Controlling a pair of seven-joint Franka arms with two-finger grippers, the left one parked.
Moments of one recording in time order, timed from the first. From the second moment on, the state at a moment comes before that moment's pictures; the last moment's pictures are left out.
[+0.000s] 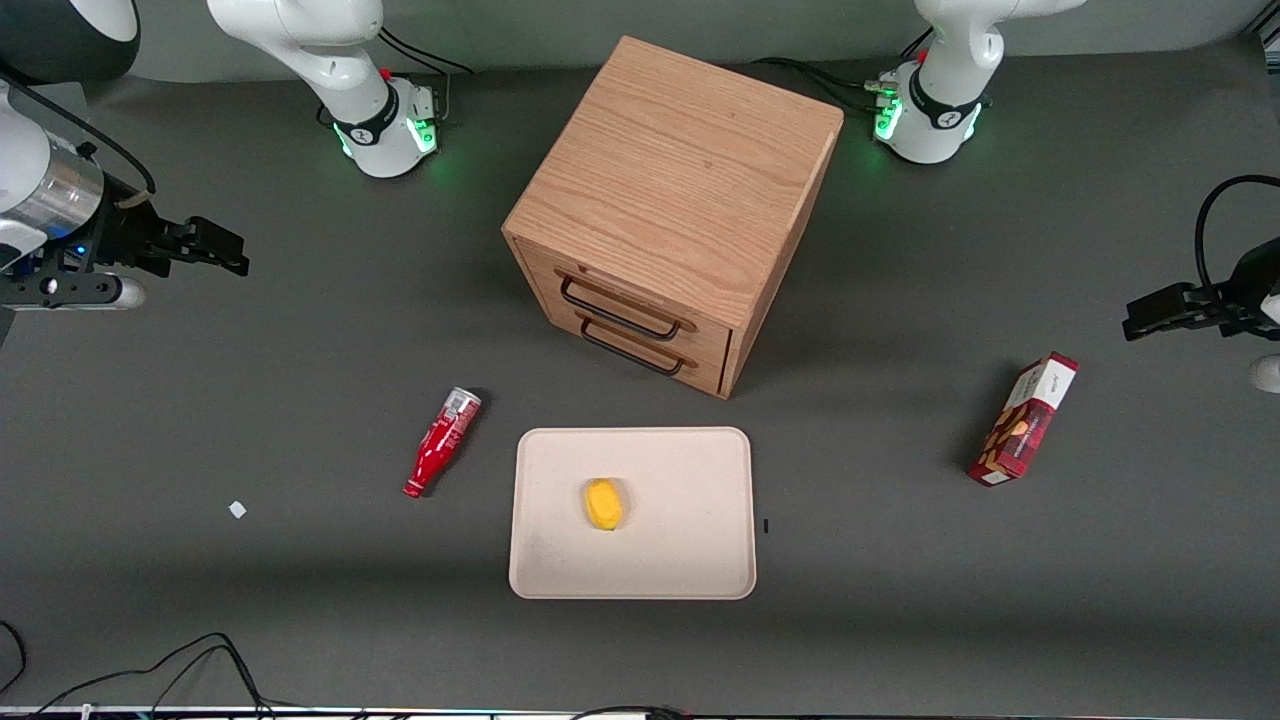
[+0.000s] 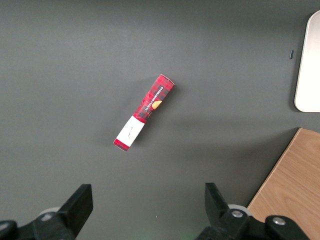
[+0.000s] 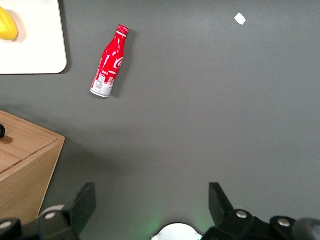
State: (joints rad) arm -0.08 -0.08 0.14 -1.73 0.02 1.53 0.09
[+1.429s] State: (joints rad) arm -0.04 0.25 0.31 -1.89 -0.01 2.05 0.59
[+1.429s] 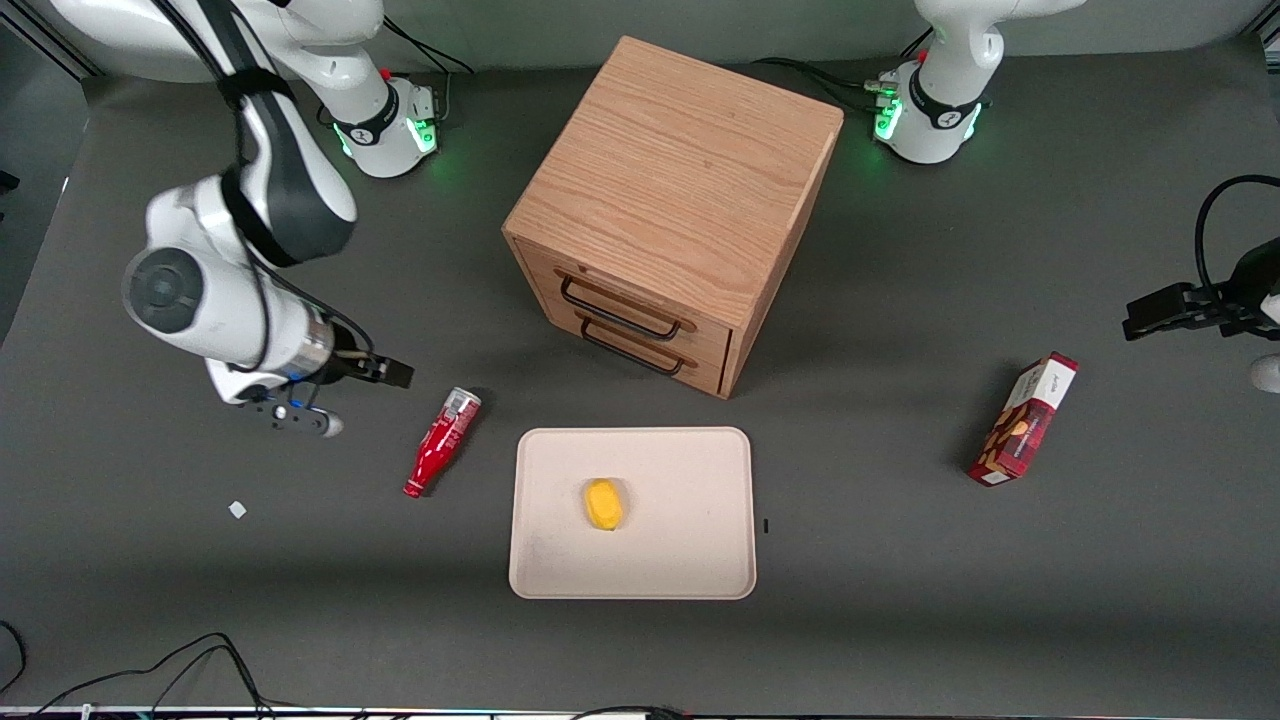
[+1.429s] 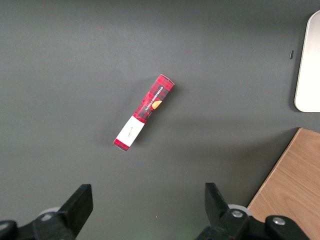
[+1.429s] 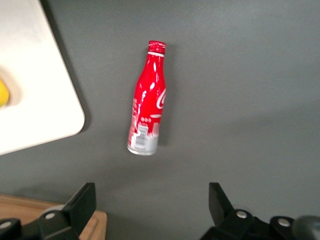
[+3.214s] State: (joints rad) arm -0.02 0.57 0.30 -2.04 -0.20 2.63 0.88
